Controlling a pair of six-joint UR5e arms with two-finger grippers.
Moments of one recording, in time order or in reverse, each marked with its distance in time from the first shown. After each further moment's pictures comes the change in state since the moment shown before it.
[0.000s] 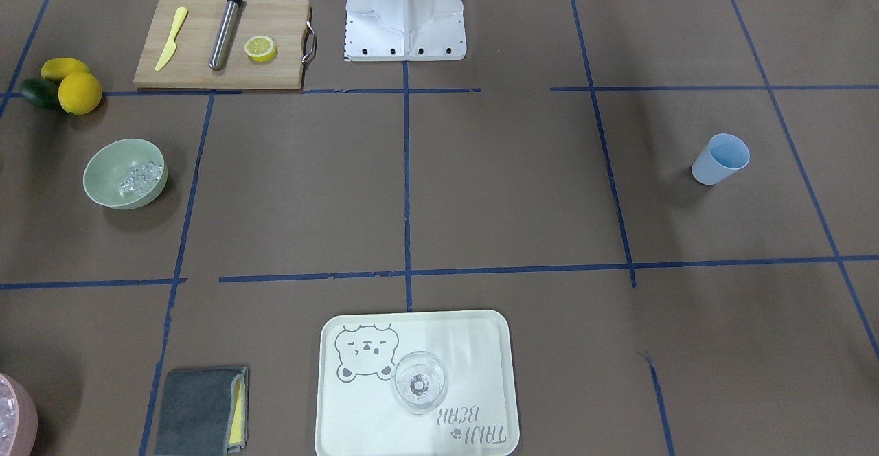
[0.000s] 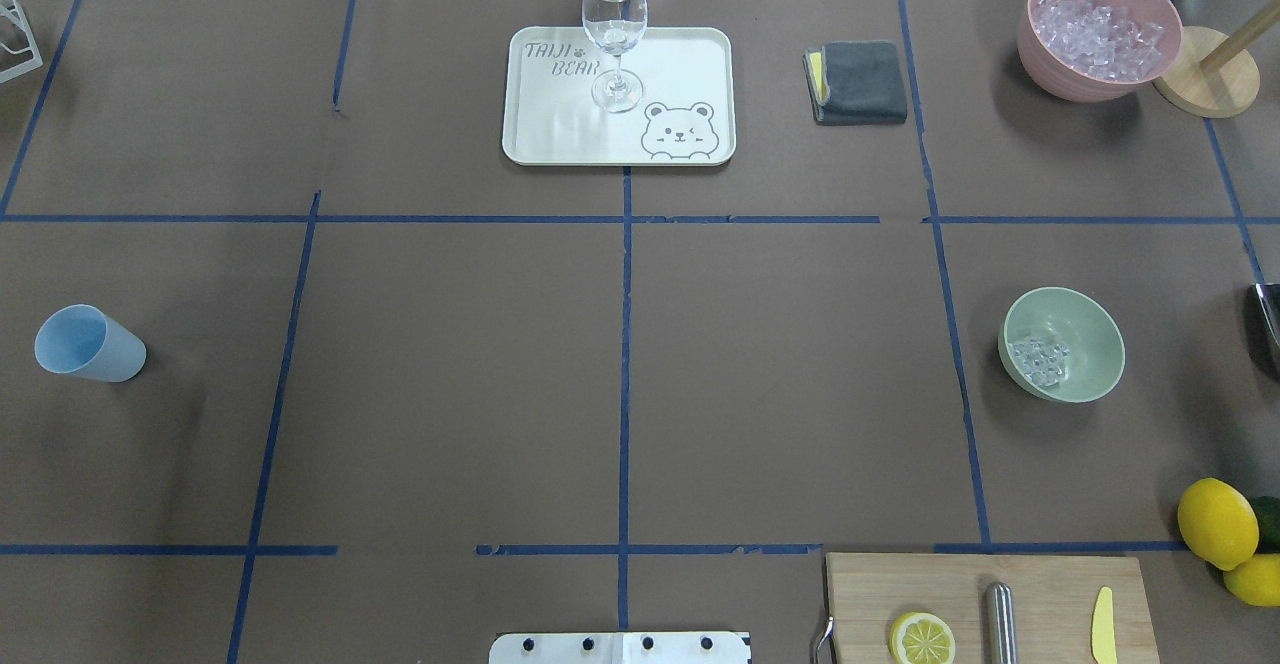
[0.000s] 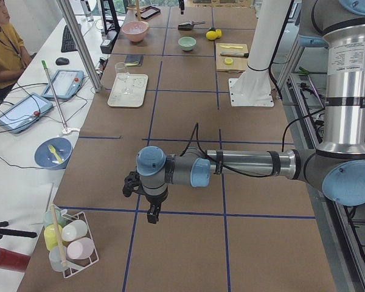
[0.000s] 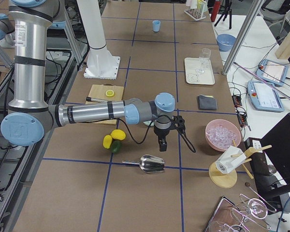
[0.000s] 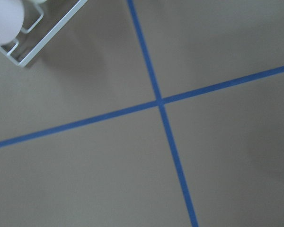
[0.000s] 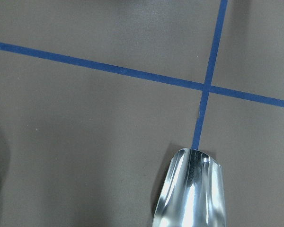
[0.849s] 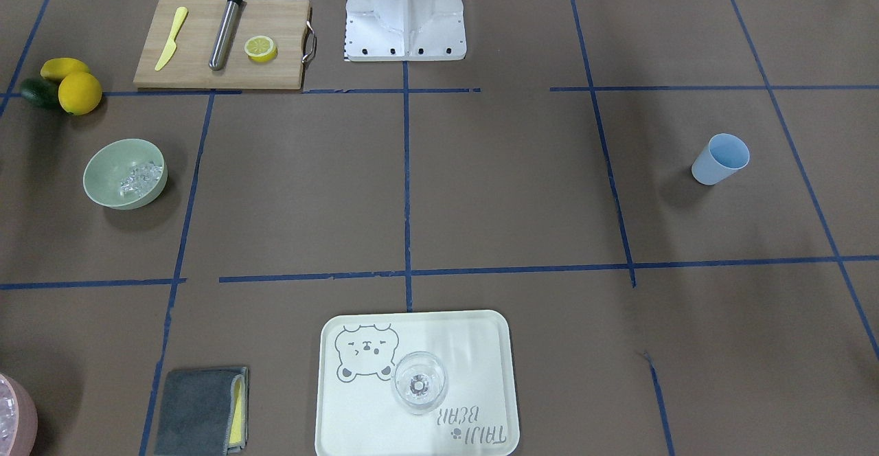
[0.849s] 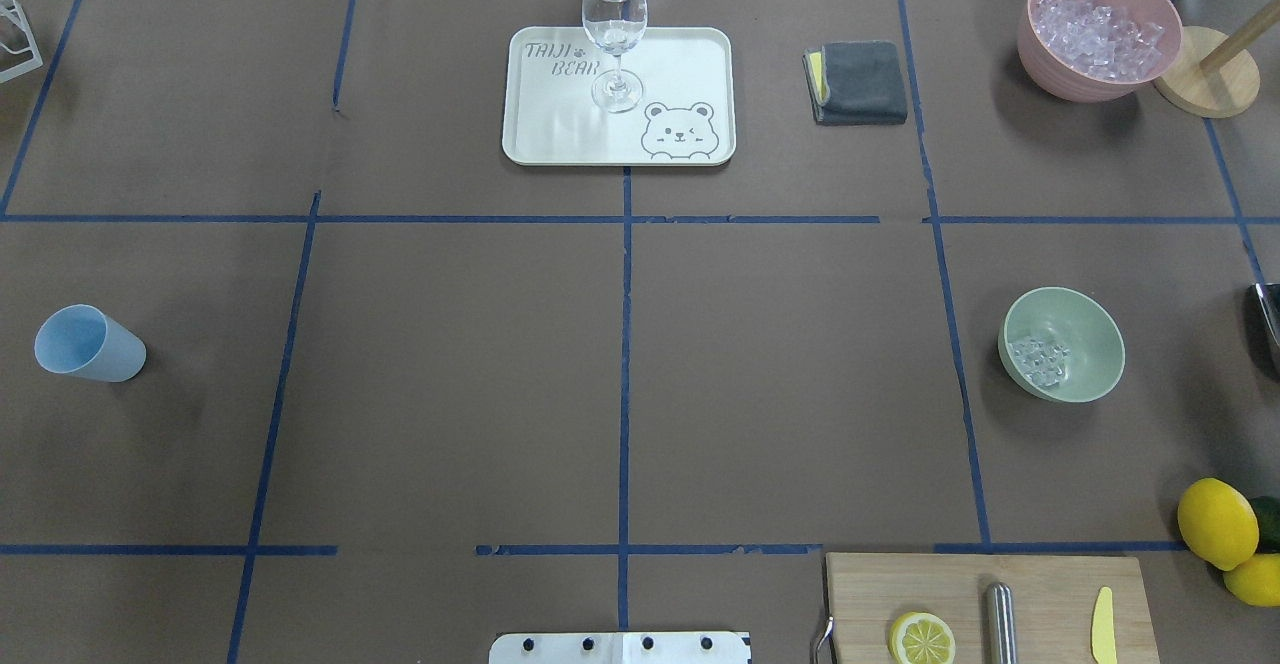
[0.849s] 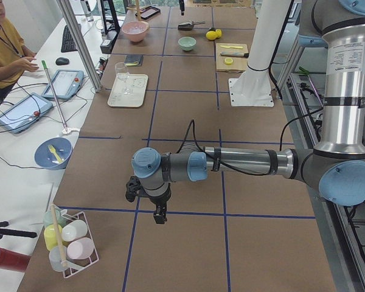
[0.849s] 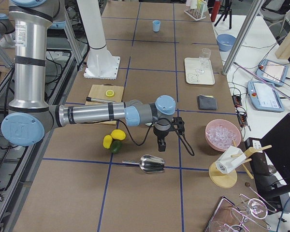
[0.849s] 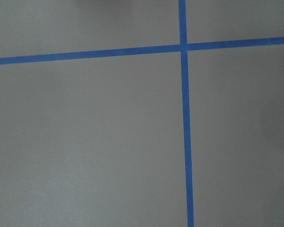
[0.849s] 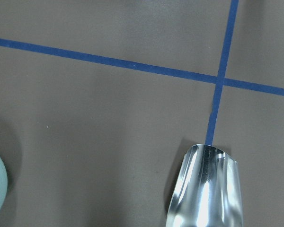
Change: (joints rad) left arm -0.001 -0.007 -0.002 0.113 -0.029 0.003; right arm -0.001 0.003 -0.022 0.006 0.069 0.010
